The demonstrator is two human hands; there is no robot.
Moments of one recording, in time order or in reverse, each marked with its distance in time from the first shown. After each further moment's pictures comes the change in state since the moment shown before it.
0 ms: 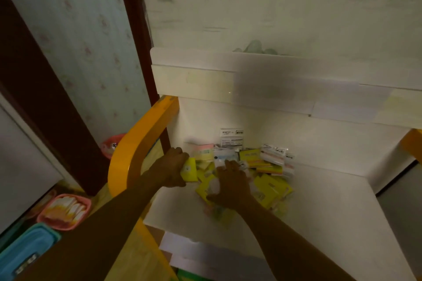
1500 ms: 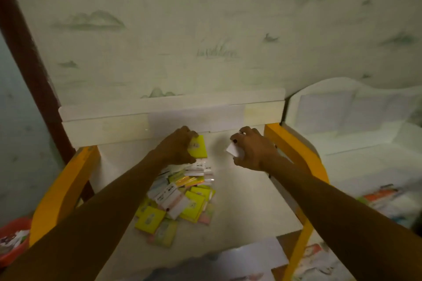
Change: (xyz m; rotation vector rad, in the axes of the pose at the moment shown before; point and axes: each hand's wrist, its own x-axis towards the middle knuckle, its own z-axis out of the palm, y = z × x) left_hand -0.015 0.193 -0.146 -0.149 0.305 0.565; right_hand -0.190 0.132 -0.207 -0.143 0.372 0.324
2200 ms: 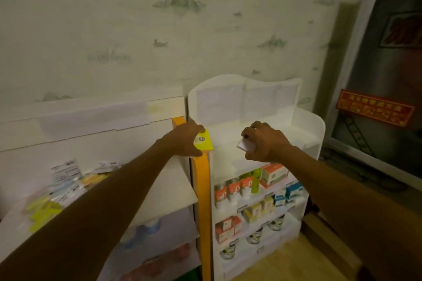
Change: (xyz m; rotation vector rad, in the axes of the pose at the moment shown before) left_hand 0.025 0.353 0.060 0.020 -0.077 0.265; right_hand -0.258 0.268 -0.094 -0.070 -0.026 0.246
